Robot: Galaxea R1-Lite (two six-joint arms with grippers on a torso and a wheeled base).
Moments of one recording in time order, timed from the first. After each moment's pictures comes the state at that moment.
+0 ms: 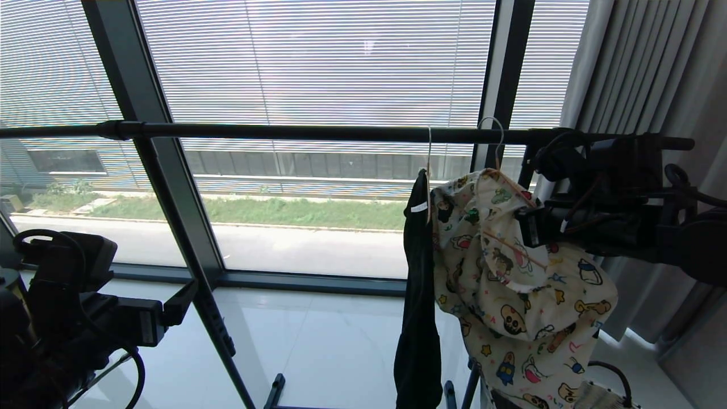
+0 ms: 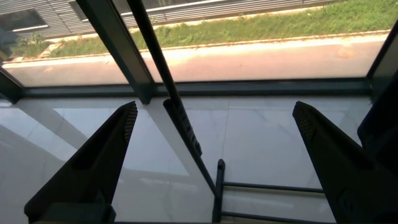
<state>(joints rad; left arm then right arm) -0.14 1.31 -0.21 -0.86 0.24 0.20 0.46 1.71 -1.06 -0.25 -0.15 -0.04</state>
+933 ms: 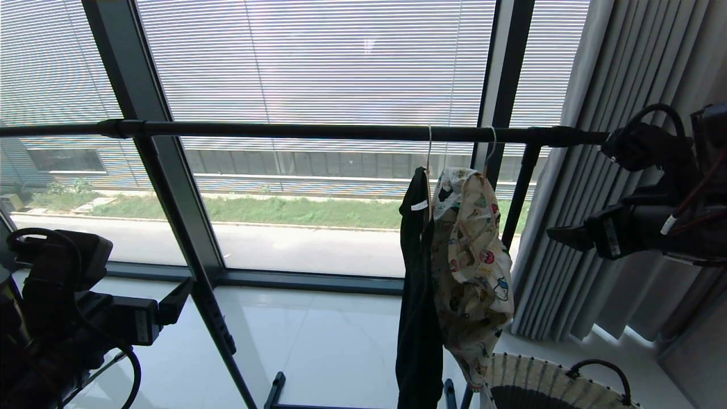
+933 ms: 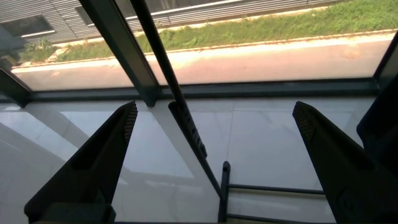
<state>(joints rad) -0.13 1.29 -0.21 -0.86 0.25 0.23 0.47 1.41 -1.07 0.16 -0.24 -0.06</state>
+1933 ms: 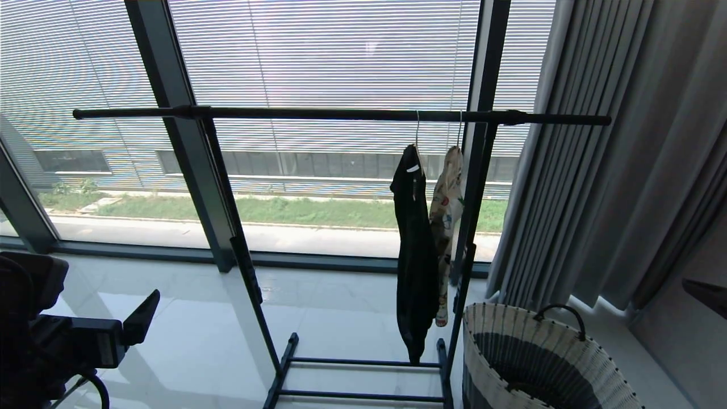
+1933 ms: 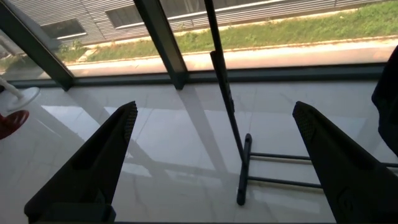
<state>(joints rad) -0.08 1.17 -0.13 -0.86 0.28 0.27 0.29 0.99 -0.79 0.22 -0.29 -0.24</state>
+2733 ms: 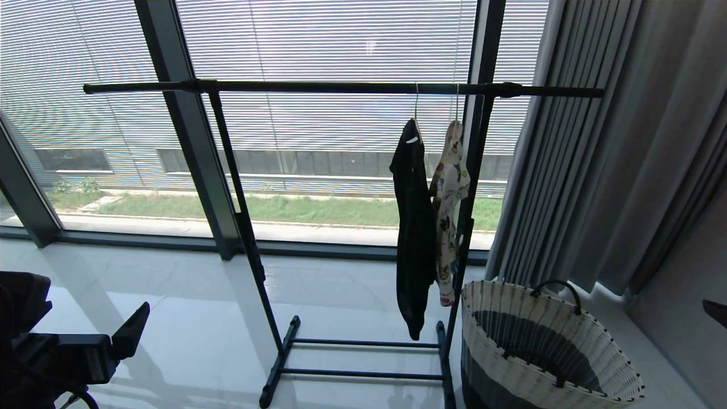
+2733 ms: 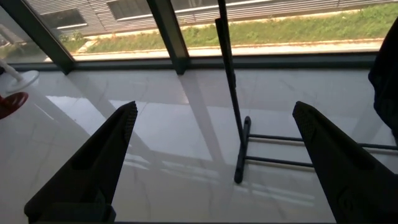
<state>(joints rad) -0.05 1.12 -0.07 -0.86 0.29 0.21 0.20 0.91 -0.69 0.22 -0.29 -0.24</state>
